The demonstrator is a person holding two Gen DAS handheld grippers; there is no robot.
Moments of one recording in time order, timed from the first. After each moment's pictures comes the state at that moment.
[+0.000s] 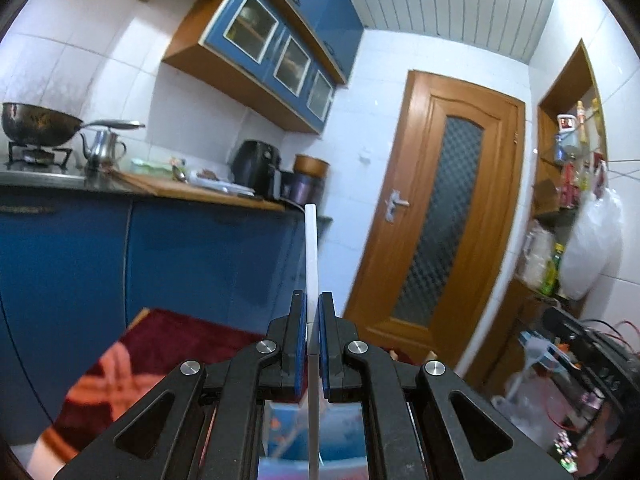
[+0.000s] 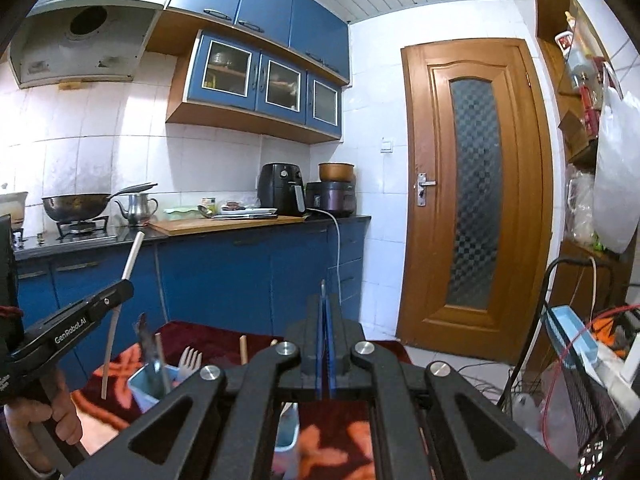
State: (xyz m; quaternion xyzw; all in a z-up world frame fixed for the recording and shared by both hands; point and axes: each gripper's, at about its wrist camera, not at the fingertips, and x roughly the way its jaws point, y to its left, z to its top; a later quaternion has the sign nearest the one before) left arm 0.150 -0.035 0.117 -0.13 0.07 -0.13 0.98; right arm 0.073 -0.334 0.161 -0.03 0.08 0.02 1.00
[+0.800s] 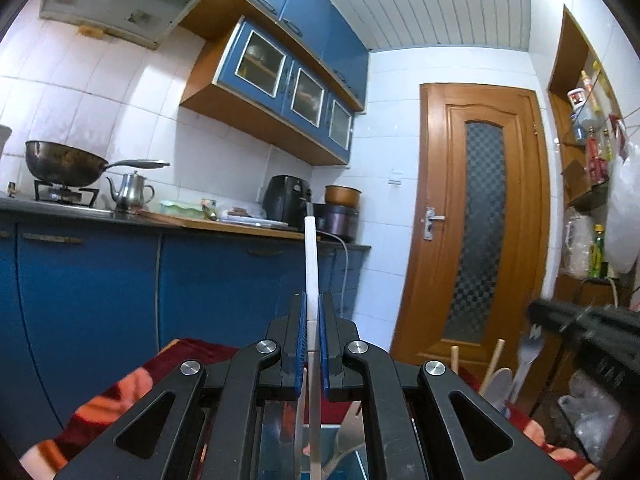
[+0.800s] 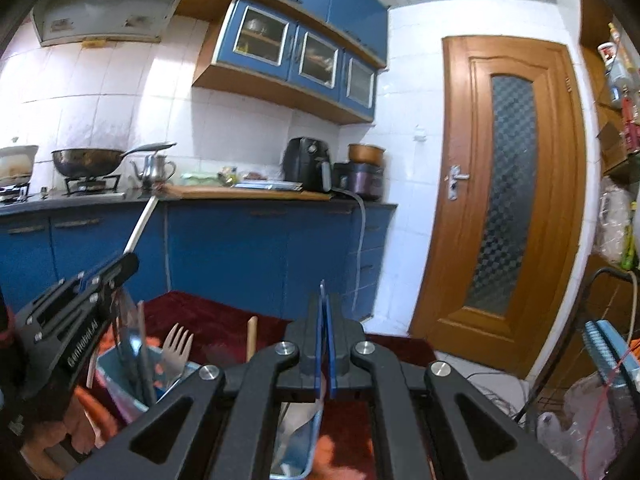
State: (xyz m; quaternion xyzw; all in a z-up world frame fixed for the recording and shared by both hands) left arm 0.156 -0.048 0.076 -0.08 0.00 -0.06 1.00; right arm 0.120 -0.306 0.116 -0.07 0.12 0.08 0.99
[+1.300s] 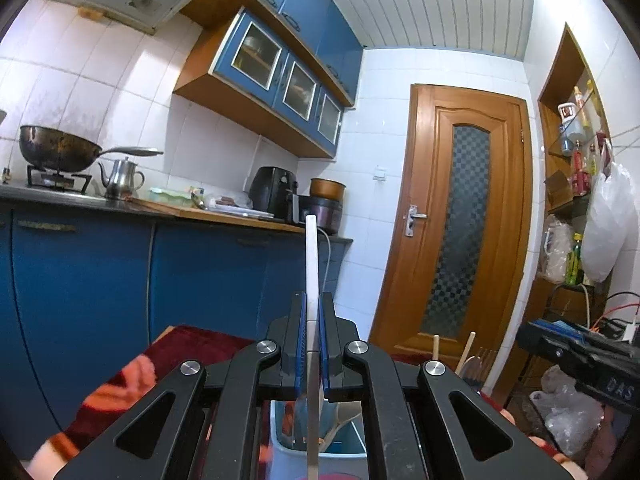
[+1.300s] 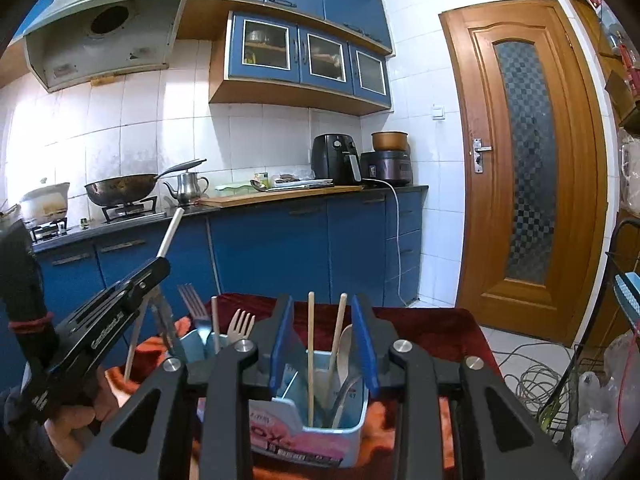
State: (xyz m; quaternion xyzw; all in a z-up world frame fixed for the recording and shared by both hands) left arm 0.138 -0.024 0.083 -0.10 0.02 -0.10 0.99; right arm 0.080 -0.318 0.115 0.01 0.13 0.14 0.98
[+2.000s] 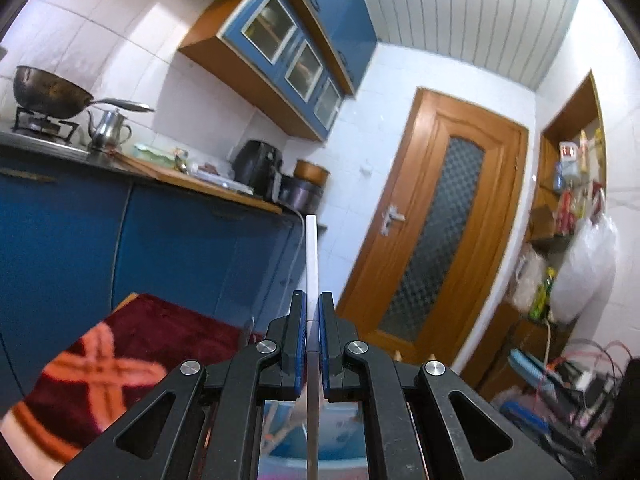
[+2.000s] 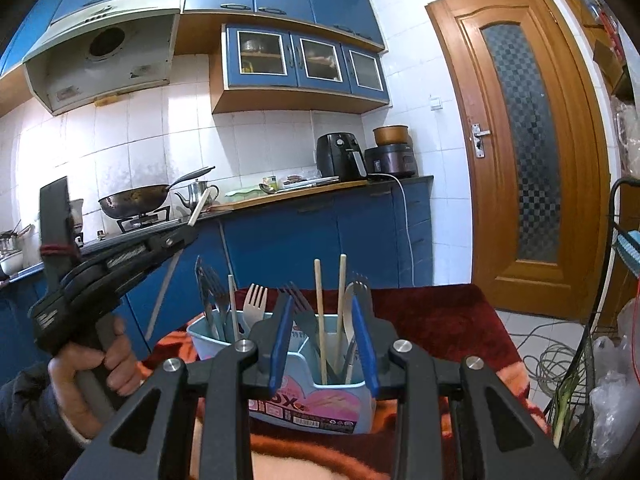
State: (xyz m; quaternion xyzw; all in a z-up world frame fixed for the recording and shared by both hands) left arm 0.148 -0.022 0.092 -0.17 0.07 -0.16 0.97; right arm 0.058 -0.338 0.088 0.05 0.13 0.16 0.98
